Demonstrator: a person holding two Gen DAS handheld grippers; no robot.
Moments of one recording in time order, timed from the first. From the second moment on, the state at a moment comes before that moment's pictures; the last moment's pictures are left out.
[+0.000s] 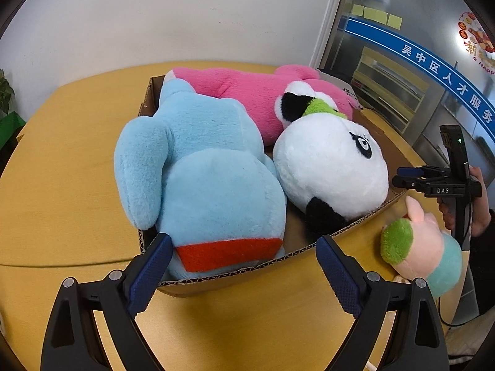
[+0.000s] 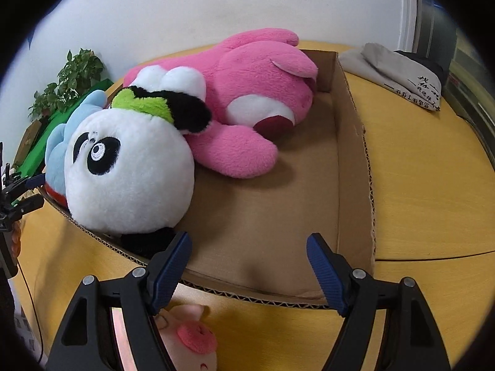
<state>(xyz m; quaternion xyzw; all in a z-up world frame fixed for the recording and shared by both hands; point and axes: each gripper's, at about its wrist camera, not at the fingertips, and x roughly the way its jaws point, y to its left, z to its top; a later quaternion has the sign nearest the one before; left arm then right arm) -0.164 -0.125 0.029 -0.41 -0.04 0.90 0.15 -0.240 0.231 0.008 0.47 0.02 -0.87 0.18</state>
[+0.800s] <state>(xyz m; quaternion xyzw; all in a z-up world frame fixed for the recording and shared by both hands) -0.101 -0.030 0.048 -0.39 -0.08 0.88 0.24 -0.073 0.230 0.021 0.46 0.10 -0.84 0.28</state>
